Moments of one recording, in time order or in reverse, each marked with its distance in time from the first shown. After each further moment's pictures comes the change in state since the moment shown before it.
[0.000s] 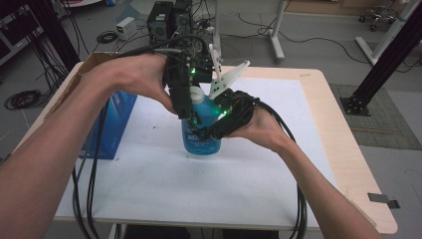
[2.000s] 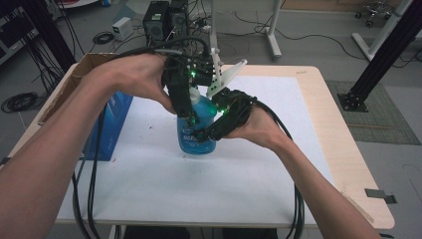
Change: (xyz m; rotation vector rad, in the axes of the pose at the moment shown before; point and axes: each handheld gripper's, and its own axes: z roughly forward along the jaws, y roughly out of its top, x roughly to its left) left arm -0.004 0.012 0.002 0.060 -0.003 0.041; right arm -0.001 -0.005 -0.002 -0.021 0.000 0.020
